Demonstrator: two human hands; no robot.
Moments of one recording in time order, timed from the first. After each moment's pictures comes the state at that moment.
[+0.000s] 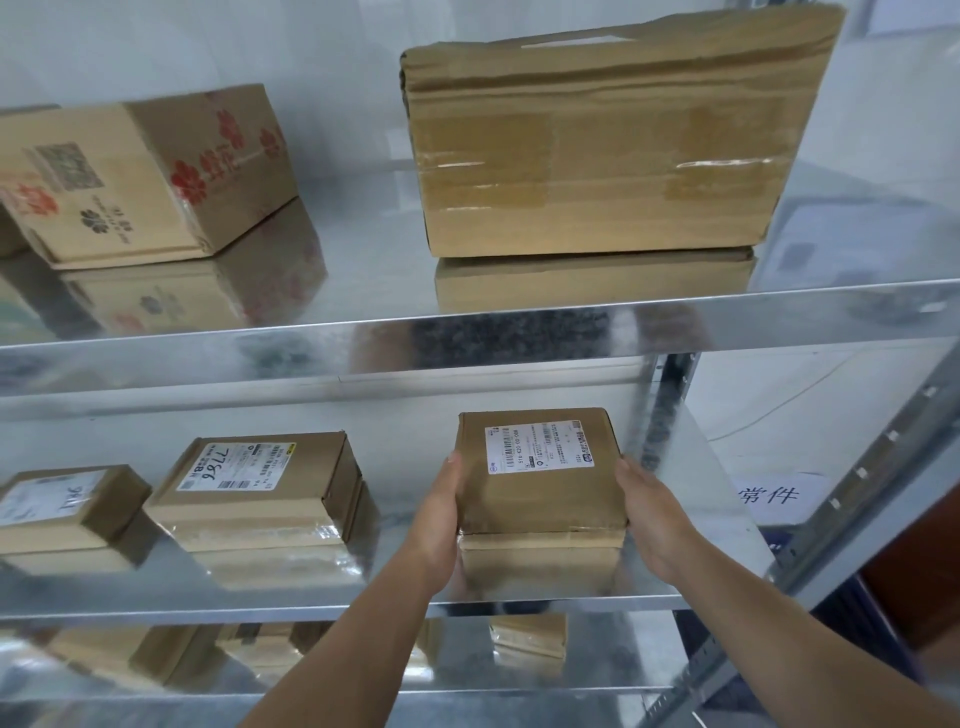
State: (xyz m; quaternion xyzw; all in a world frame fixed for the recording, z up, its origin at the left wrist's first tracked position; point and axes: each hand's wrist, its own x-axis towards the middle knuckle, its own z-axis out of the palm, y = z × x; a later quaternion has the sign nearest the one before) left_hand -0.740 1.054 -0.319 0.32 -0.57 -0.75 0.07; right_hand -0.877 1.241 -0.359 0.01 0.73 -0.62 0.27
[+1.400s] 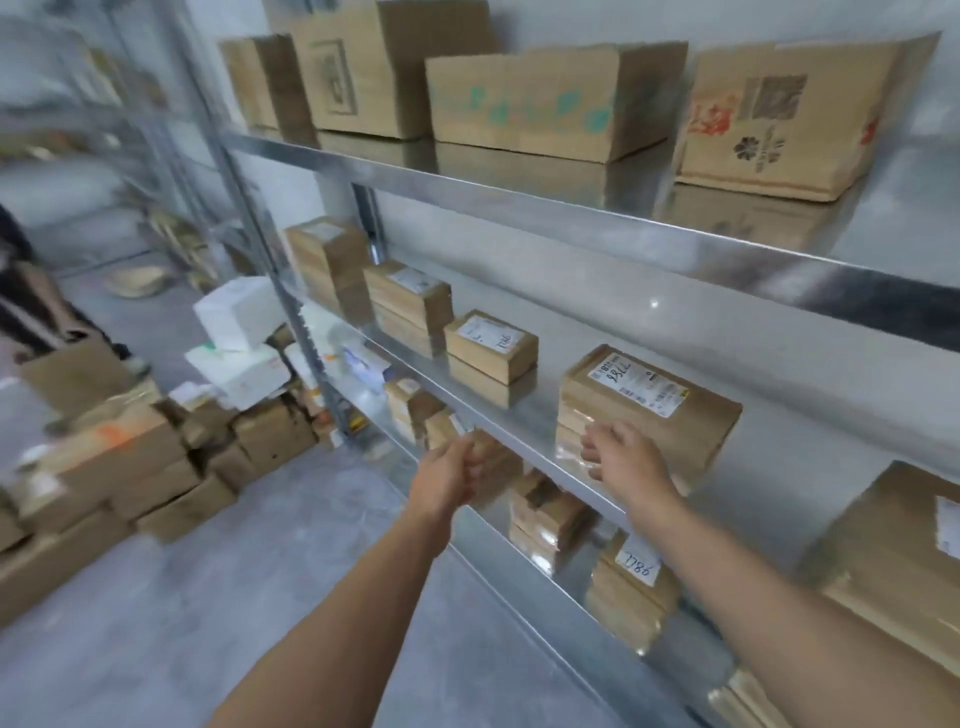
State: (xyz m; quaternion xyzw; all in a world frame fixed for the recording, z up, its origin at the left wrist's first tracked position) left_hand -0.399 0.914 -0.296 0.55 -0.42 -0.61 0.38; right_hand -0.595 0.968 -0.280 -0.36 0.73 -0.45 0.37
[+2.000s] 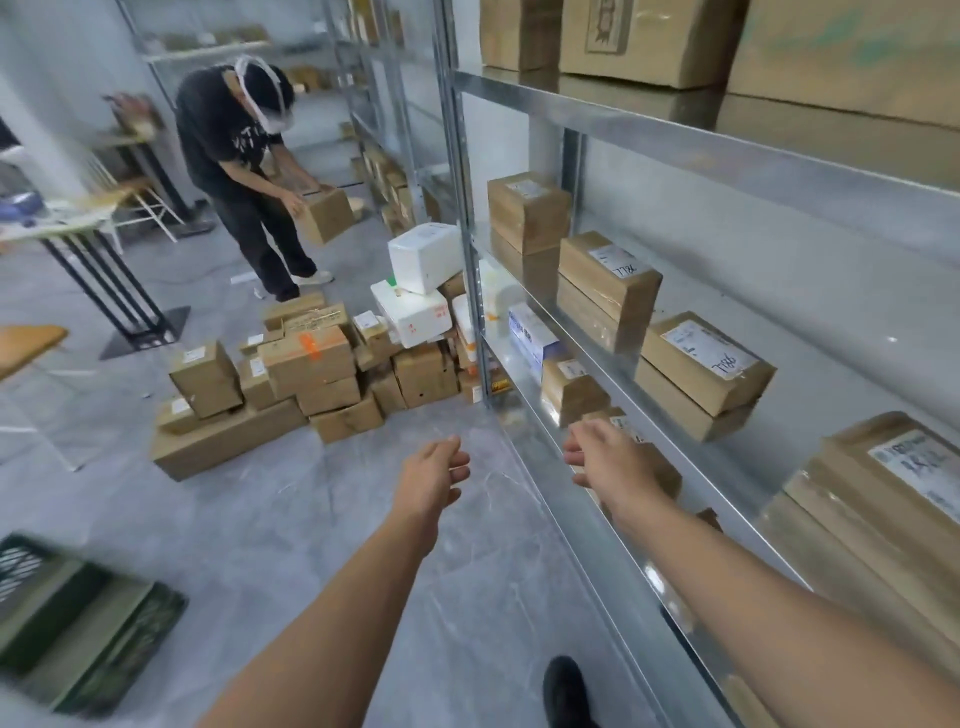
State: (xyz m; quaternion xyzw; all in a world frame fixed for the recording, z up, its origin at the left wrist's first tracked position) left_hand -0.205 0.860 -0.323 0.67 -0.27 -0.50 0.47; right_hand -0.404 0.823 -0.314 -0.47 0.63 -0.36 0.51
